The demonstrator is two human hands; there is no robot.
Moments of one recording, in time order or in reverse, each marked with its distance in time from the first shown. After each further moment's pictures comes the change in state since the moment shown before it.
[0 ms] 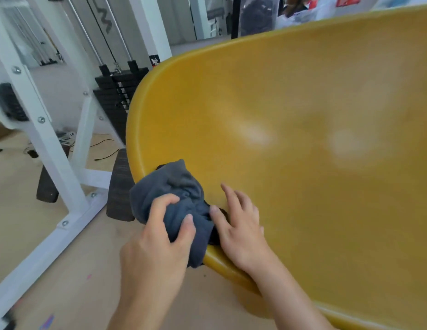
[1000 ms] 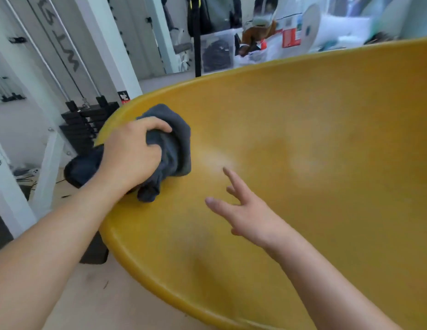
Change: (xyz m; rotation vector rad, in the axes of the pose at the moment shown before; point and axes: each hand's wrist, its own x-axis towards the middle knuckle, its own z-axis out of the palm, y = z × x) left_hand 0.165 0.087 -0.021 -0.084 0.035 0.405; right_hand 0.010 -0.027 -0.105 0.206 0.000 0.016
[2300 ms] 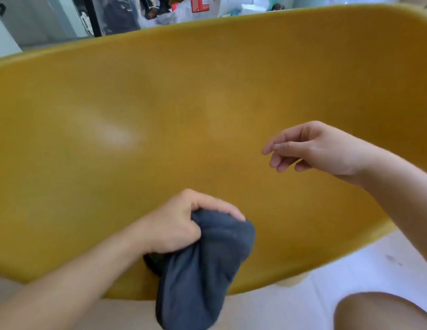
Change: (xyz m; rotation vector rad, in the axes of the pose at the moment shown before) left_hand -0.136 0.126 0.115 -0.820 -1.182 0.255; right_hand -0.097 0.053 -0.218 -0.188 0.174 0.141
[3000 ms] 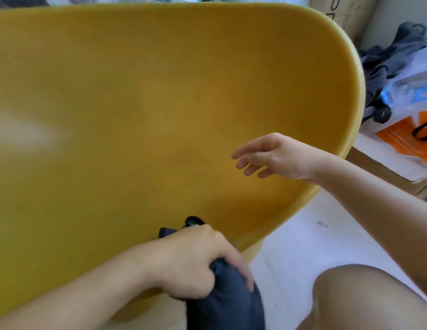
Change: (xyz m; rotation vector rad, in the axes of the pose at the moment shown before) left_hand 0.024 0.022 0.072 0.410 -0.506 0.153; right_hand -0.036 0.036 -0.009 -0.177 0.035 0.141
